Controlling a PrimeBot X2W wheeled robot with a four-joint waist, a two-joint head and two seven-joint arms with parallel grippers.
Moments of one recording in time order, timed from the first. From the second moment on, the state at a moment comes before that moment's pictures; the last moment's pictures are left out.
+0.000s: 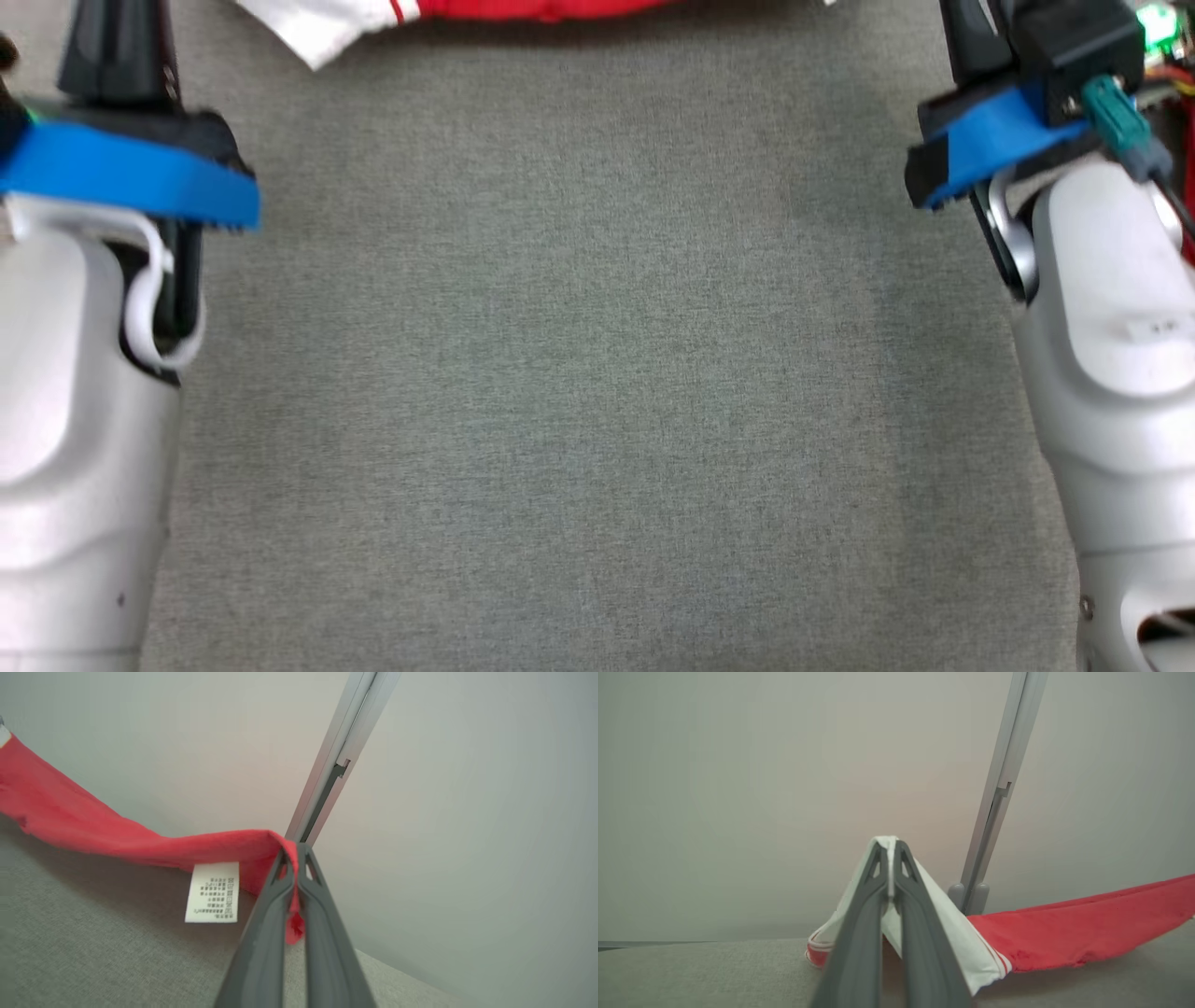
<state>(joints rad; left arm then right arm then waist) -0.83 0.33 -0.23 0.43 -0.49 -0.12 -0.24 -0.96 -0.14 0.09 0.58 -0.22 0.13 -0.26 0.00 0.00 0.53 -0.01</state>
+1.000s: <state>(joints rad) 0.27 0.35 -0.13 -0.31 -0.58 0.07 -0.17 0.05 -0.14 0.06 -0.12 -0.12 0.13 -0.09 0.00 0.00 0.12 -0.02</state>
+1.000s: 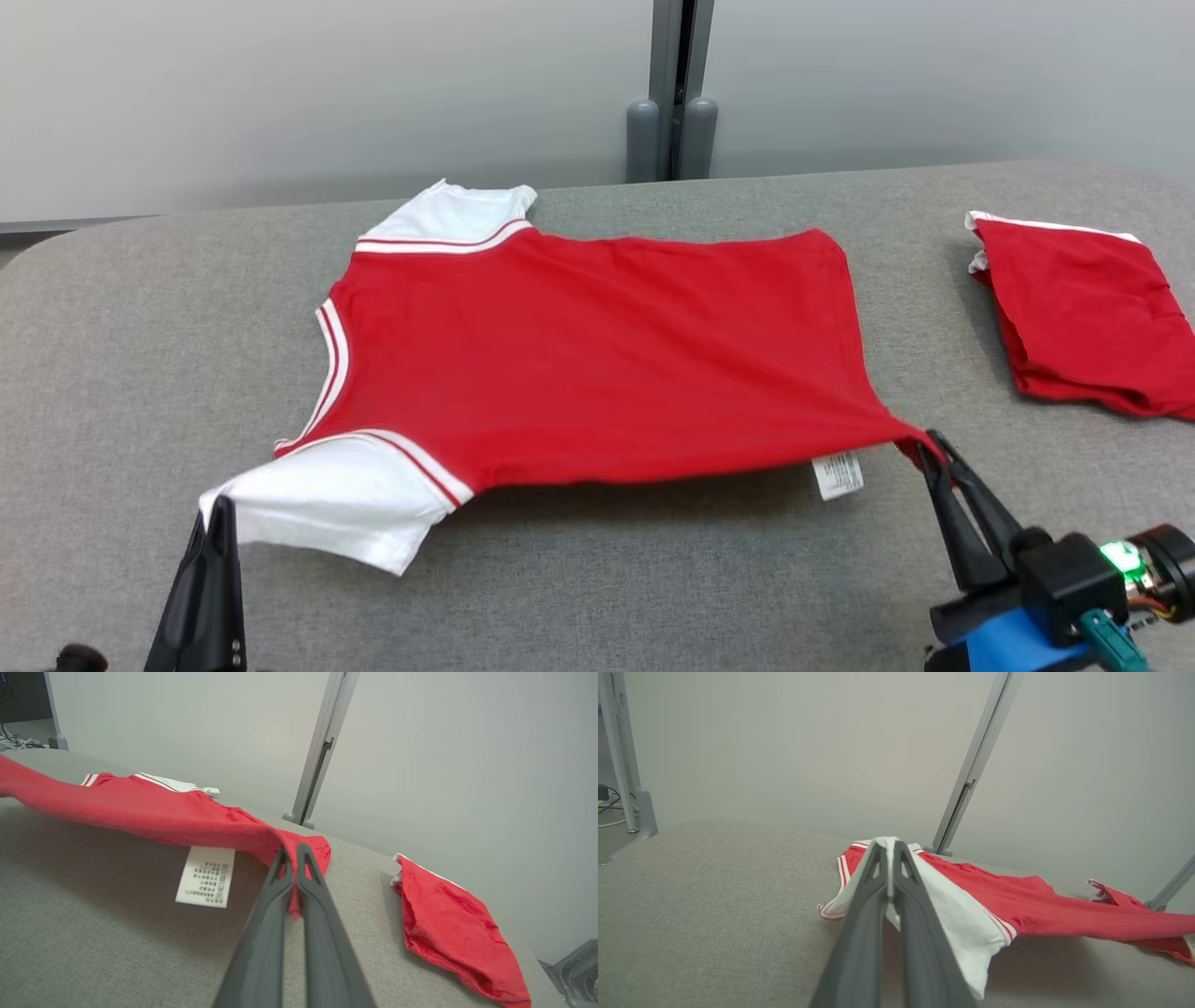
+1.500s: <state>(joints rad) 0.23 0.34 -0.19 -0.18 -0.62 0.06 -0.09 0.01 -0.22 0.20 0.08 -0.02 0.13 -0.02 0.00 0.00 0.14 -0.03</state>
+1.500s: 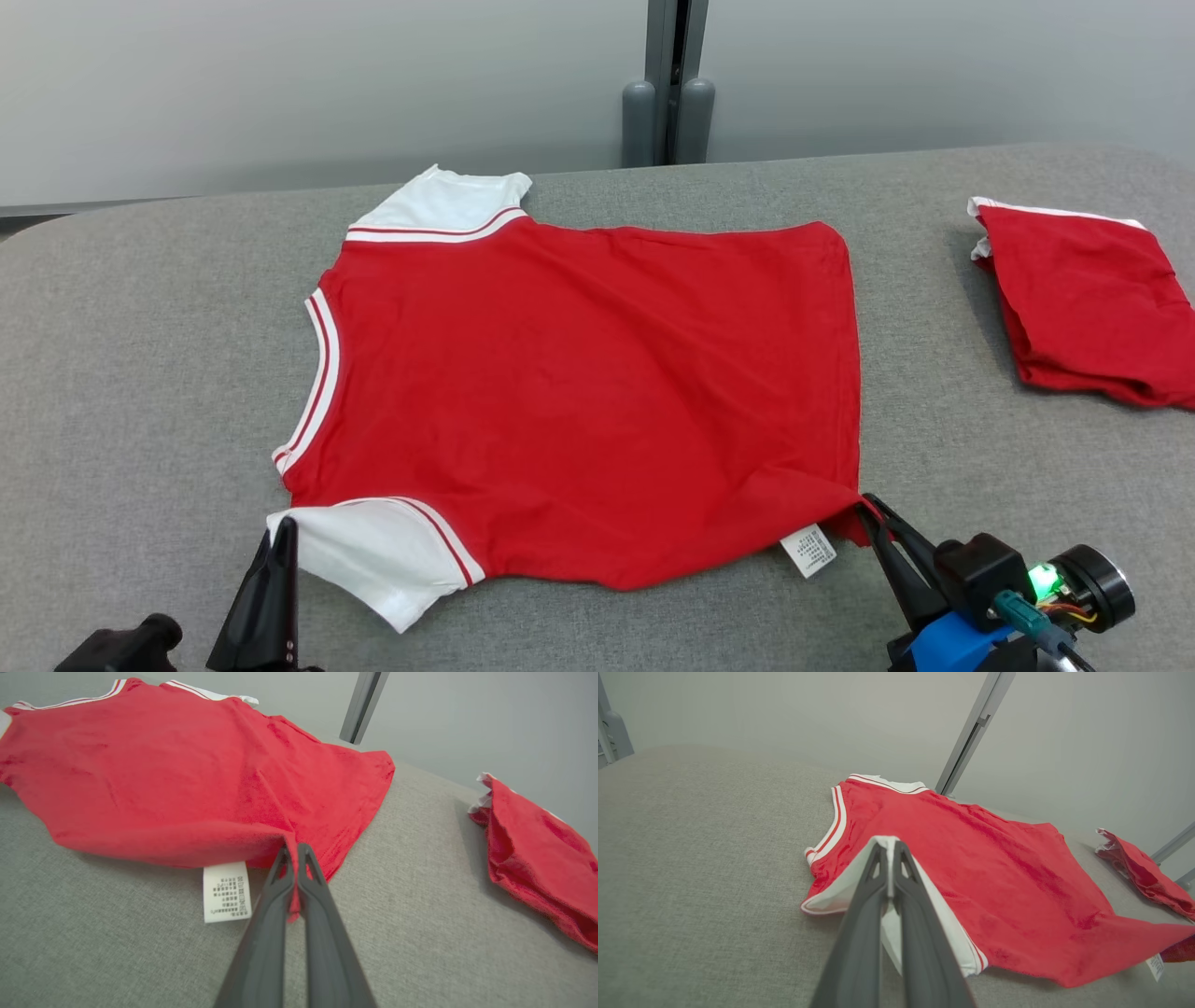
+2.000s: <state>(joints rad) -0.12 0.35 -0.25 0.03 -0.58 0.00 -0.03 -0.26 -0.26 0.26 0.28 0.07 0.13 0.08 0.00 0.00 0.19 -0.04</state>
